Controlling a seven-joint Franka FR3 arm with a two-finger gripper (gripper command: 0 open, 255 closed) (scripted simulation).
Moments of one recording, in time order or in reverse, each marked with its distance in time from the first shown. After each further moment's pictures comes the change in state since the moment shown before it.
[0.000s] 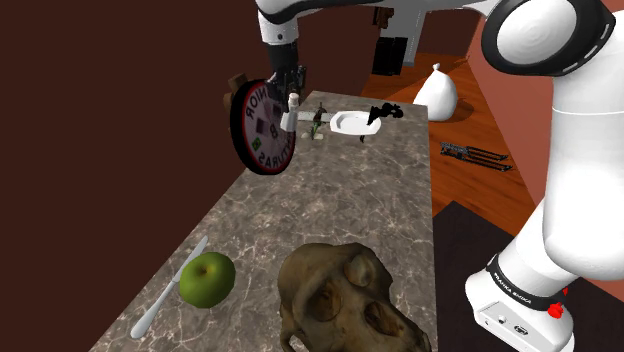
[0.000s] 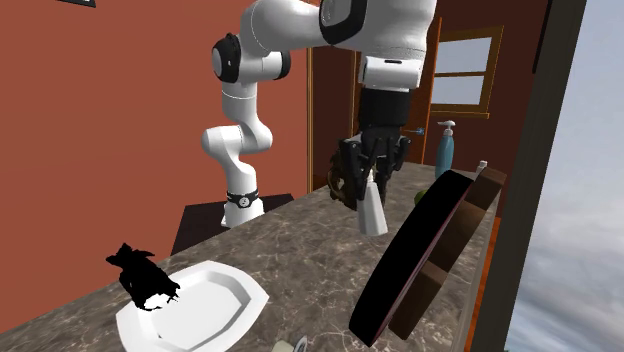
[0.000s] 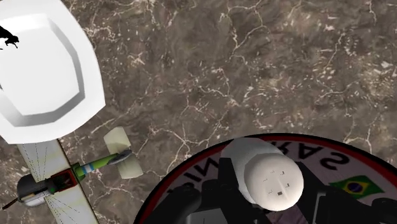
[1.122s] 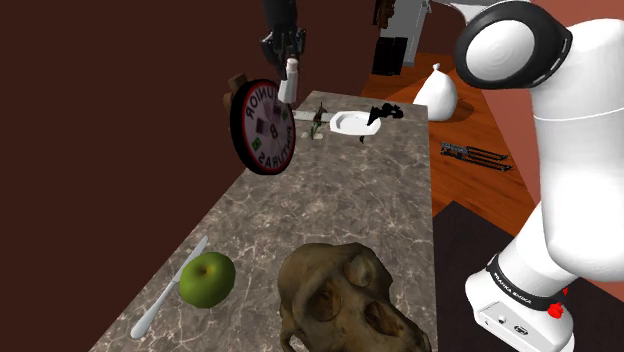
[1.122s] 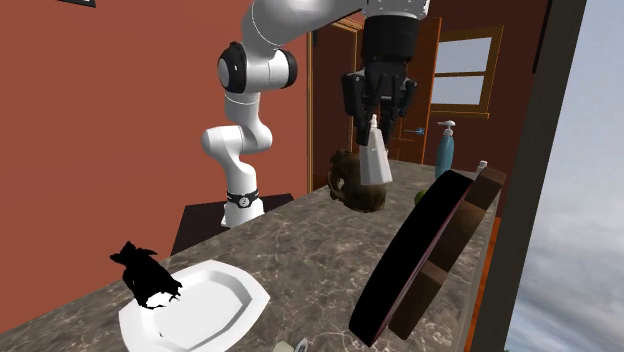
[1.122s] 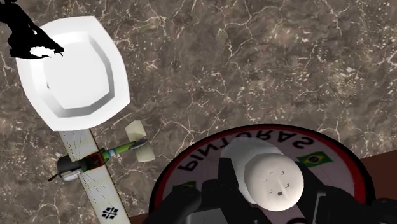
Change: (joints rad) arm 0.037 0.114 -0.003 0.421 -0.018 -0.305 -0.013
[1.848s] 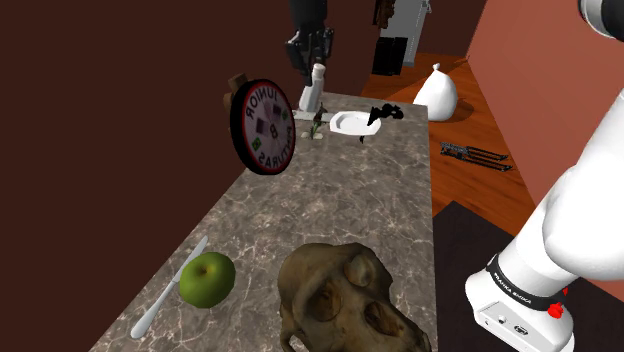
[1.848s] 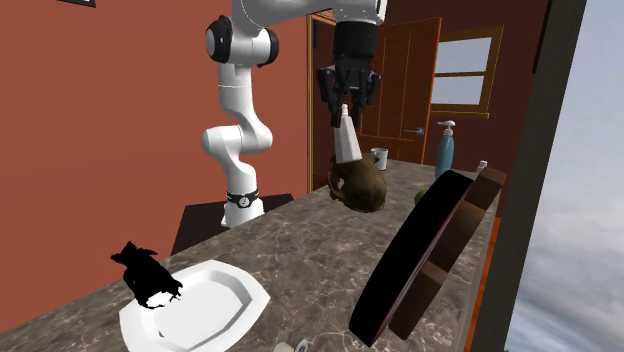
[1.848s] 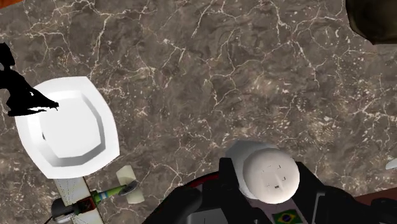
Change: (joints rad) arm -0.041 -0.444 0.028 -0.614 0.073 0.171 0.034
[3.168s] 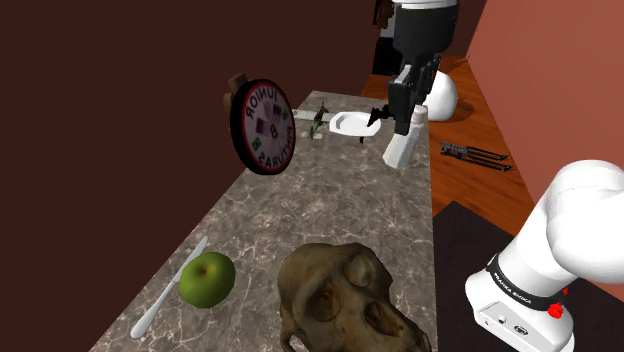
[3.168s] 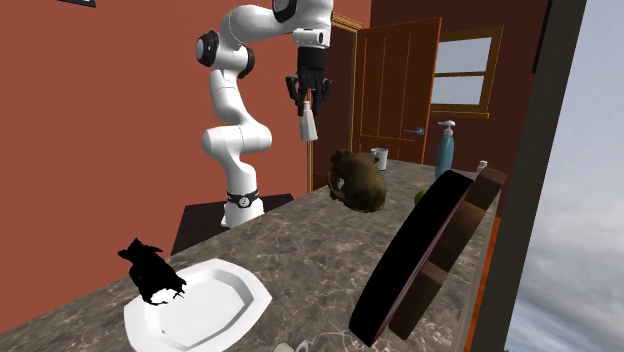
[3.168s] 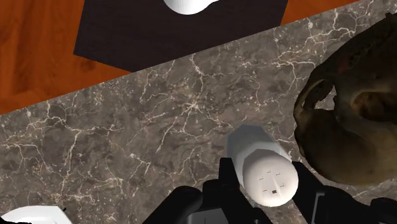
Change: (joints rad) arm 0.088 -0.759 0.045 -0.728 0.175 -0.017 0.090
